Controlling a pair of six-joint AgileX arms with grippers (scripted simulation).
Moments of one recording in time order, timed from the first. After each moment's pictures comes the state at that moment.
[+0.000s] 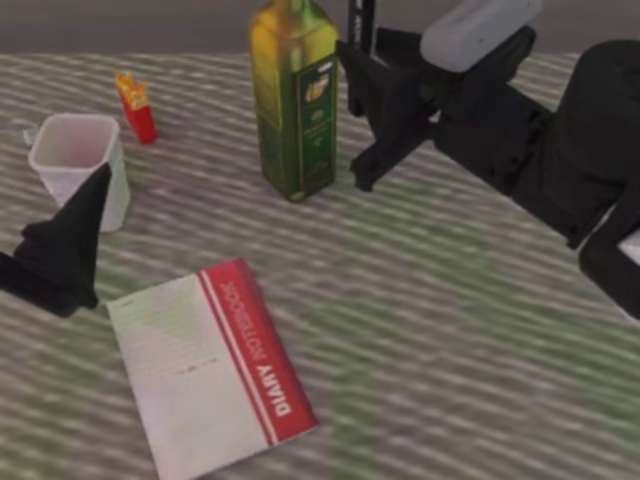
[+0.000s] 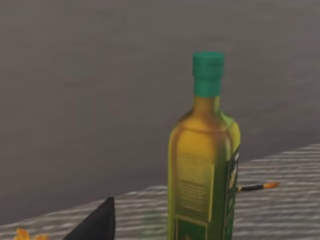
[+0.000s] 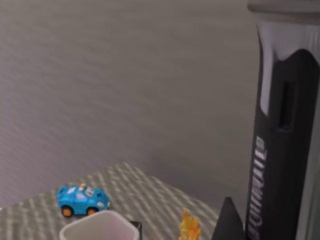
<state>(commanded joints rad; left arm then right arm) -0.14 0.54 0.33 0.24 0.34 0.00 0.63 1.54 0.81 0.79 -0.15 0.03</state>
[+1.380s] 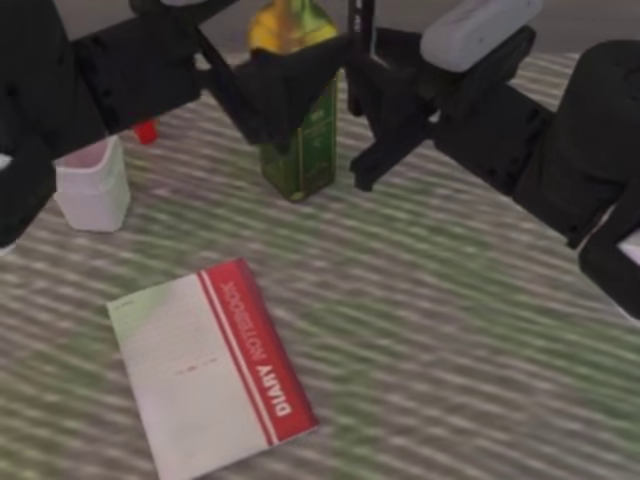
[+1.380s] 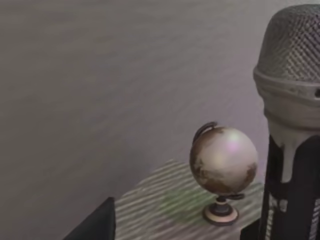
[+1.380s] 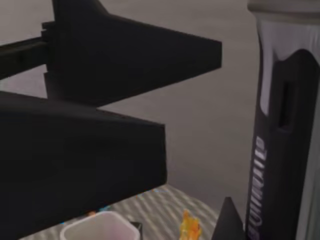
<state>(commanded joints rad) -0.40 1.40 0.87 0.57 0.65 0.01 0.63 1.54 0.81 0.79 -0.15 0.03</state>
